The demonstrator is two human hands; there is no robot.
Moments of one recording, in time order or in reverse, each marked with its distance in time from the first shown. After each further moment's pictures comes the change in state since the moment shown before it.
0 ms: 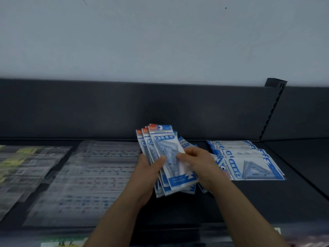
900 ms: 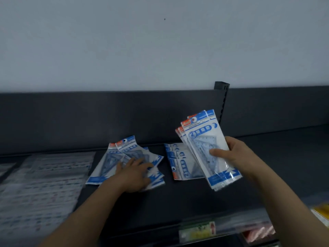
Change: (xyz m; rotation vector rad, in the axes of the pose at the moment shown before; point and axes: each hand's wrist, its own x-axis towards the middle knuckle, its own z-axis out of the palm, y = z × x) left_hand 0.044 -0.016 0.084 1.729 -0.448 0.044; right_hand -0.052 -0.032 -0.230 -0.271 0.141 -0.100
